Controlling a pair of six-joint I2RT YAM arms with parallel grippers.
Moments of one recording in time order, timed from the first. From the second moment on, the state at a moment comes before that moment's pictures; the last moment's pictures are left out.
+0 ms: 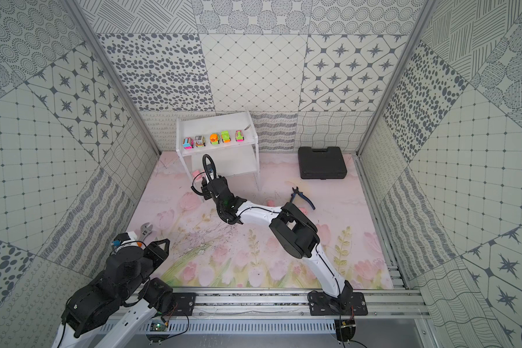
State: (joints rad) left arm -0.51 0.17 0.68 -1.16 -0.32 -1.10; right arm 0.97 2.26 1.70 0.41 0.39 0.15
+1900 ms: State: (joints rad) left arm -0.68 0.48 0.22 -0.10 0.04 -1.31; right arm 0.43 1.62 0.68 0.06 -0.48 0.47
